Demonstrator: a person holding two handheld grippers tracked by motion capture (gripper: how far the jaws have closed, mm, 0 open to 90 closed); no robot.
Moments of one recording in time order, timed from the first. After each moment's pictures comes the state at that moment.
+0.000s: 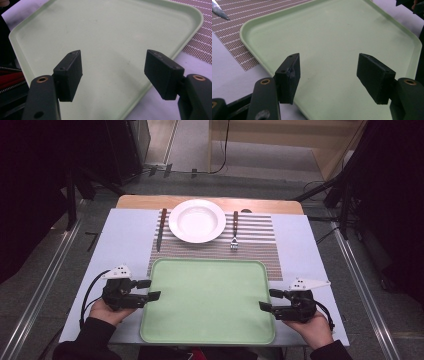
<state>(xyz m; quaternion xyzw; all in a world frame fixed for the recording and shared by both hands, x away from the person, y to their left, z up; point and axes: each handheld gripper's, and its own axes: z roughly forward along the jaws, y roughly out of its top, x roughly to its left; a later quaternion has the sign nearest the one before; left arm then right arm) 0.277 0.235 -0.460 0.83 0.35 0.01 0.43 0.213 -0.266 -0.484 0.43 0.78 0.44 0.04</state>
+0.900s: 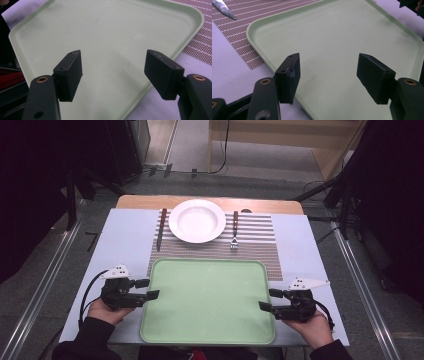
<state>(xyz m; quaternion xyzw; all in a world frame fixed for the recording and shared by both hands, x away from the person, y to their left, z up) 0.278 0.239 -0.461 0.83 0.36 0.02 0.43 0.215 -0.266 -0.484 0.43 0.79 0.44 0.04</state>
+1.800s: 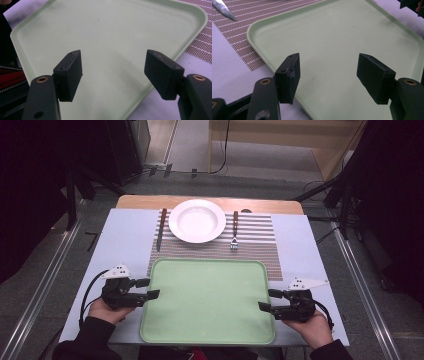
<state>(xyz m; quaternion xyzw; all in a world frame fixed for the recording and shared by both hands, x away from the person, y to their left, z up) 0.279 0.238 -0.462 0.83 0.36 0.03 0.43 0.215 -0.265 -0.485 0.43 0.79 0.44 0.03</state>
